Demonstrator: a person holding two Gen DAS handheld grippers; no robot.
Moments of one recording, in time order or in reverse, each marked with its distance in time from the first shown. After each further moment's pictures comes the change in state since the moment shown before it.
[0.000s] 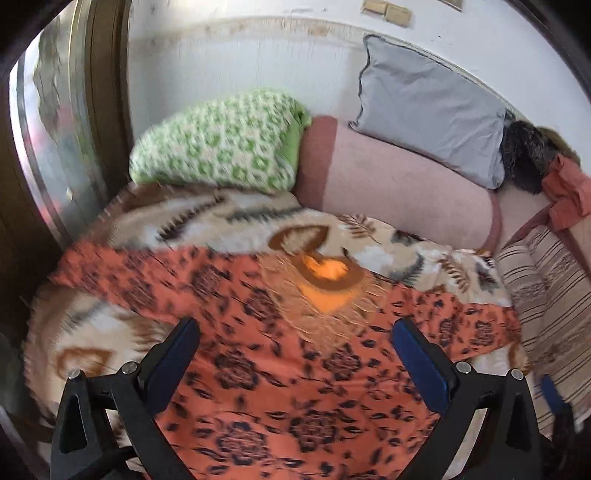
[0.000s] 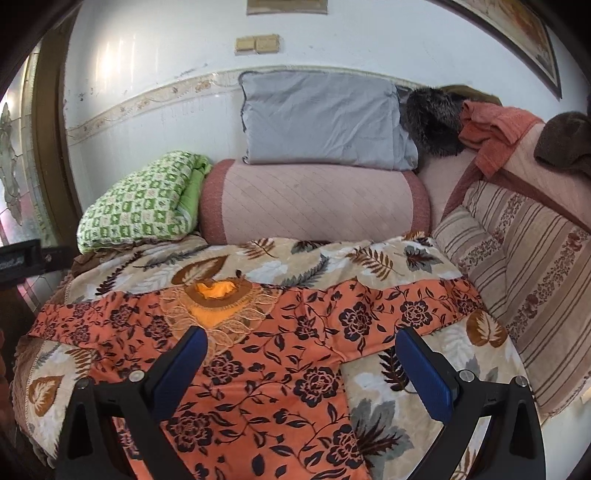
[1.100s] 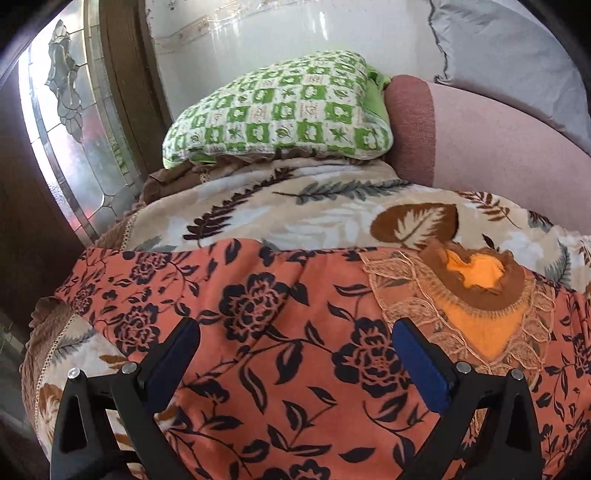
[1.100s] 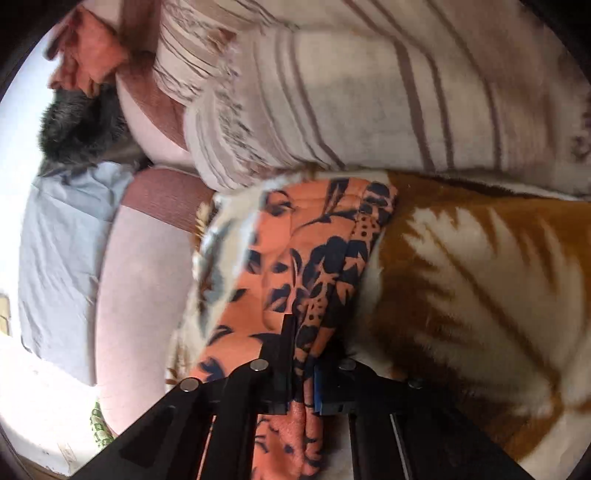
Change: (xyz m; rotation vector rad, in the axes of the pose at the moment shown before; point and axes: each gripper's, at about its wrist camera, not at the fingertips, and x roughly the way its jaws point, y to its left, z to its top) left arm 0.206 0.074 -0.007 0.059 -0.081 0.381; right arm 0.314 -0.424 -0.071 1.155 0.026 0.012
